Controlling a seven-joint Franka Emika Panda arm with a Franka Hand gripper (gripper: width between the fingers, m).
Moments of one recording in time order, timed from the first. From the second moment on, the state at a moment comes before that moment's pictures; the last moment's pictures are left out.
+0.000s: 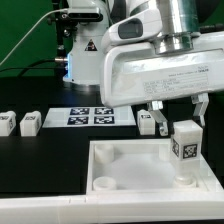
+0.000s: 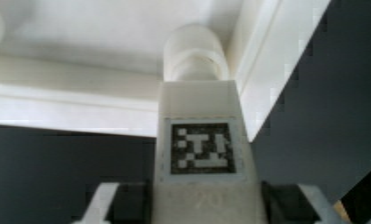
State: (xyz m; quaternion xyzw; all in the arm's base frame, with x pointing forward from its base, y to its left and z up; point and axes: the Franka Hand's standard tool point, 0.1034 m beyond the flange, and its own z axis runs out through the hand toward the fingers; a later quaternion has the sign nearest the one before) arm 0.616 0.114 0.098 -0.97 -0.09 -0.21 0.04
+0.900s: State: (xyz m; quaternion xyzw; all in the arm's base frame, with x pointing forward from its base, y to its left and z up) arm 0.616 0.116 0.087 -0.97 -0.09 -0.23 0.04
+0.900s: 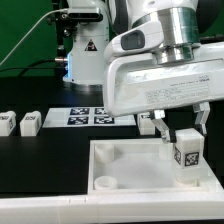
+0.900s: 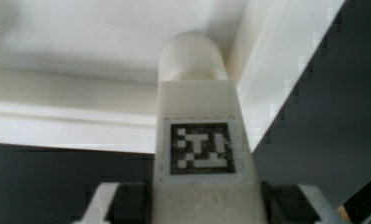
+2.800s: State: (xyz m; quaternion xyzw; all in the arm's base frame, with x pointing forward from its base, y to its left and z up) arm 0.630 0.112 0.098 -0.99 -0.10 0.03 0.05
